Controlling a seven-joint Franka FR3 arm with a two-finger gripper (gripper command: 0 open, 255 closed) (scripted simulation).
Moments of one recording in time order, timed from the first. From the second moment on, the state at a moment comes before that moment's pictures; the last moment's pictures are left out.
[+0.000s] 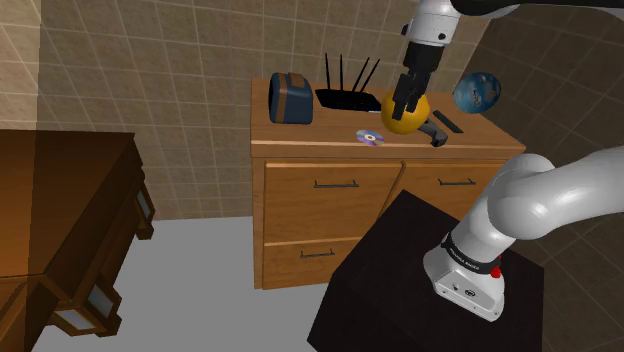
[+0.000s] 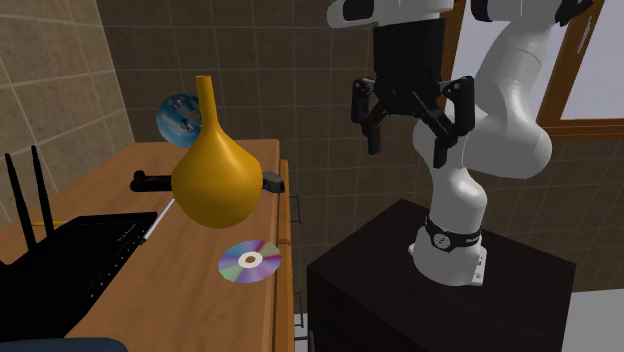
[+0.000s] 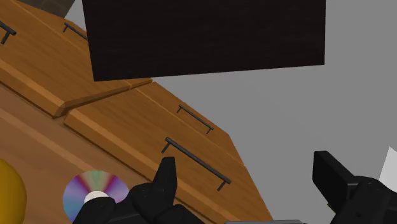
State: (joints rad) arm -0.02 -0.74 -0.04 -2.44 0.04 1.61 -0.04
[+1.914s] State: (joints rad) arm -0.65 -0.33 0.63 -2.82 -1.43 2.48 0.78
